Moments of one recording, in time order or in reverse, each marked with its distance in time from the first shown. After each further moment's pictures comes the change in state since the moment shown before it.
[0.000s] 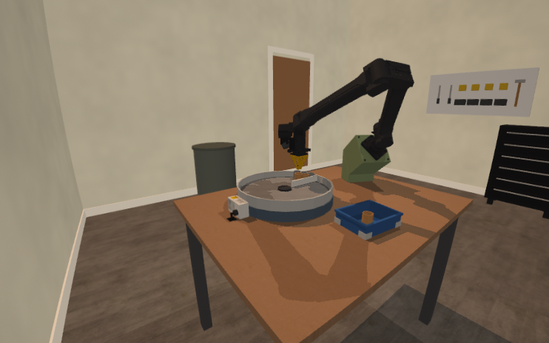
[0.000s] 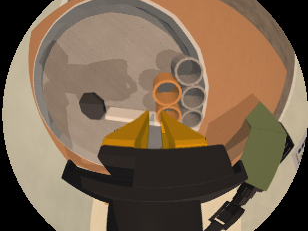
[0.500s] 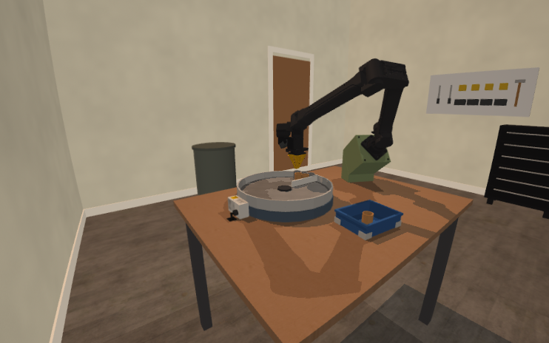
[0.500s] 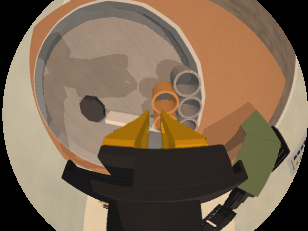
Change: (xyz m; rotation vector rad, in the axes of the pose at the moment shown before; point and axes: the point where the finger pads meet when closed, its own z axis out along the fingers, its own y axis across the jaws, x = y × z) arm -0.015 -0.002 -0.002 -0.003 -0.002 -0.056
